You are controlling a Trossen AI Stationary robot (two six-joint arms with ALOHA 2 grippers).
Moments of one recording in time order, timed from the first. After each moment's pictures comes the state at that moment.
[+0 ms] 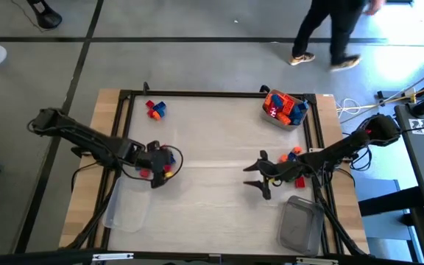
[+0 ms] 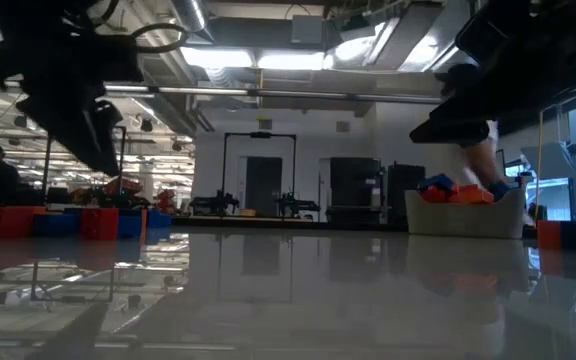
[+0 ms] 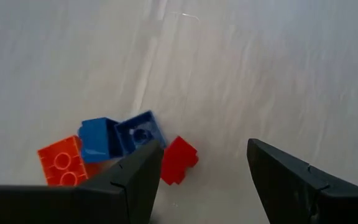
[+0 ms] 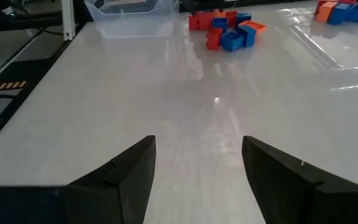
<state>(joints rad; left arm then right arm) -0.27 1.12 0.63 -0.58 -0.27 -0.45 0.38 1.25 0.38 0.47 0.30 0.24</state>
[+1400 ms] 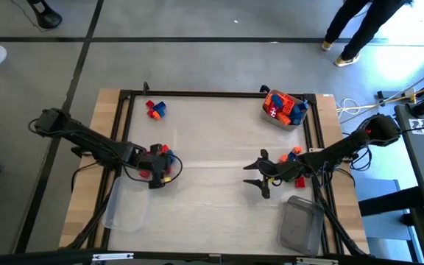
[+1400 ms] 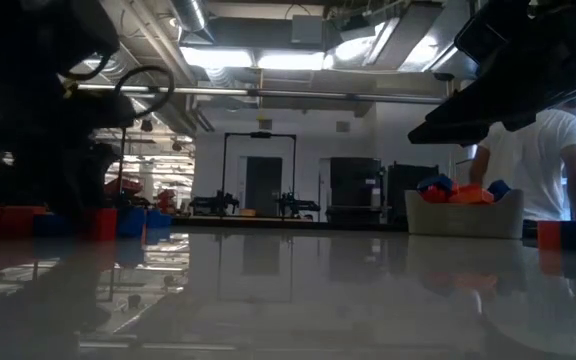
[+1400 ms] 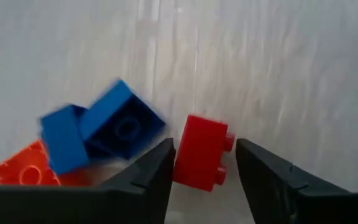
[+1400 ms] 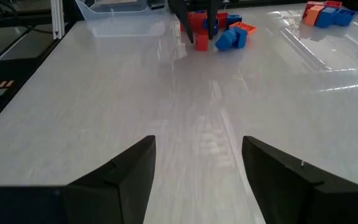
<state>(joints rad) -0.25 1.19 0.43 -0.33 -0.25 -0.25 0.38 1.25 0.38 0.47 0.33 0.23</state>
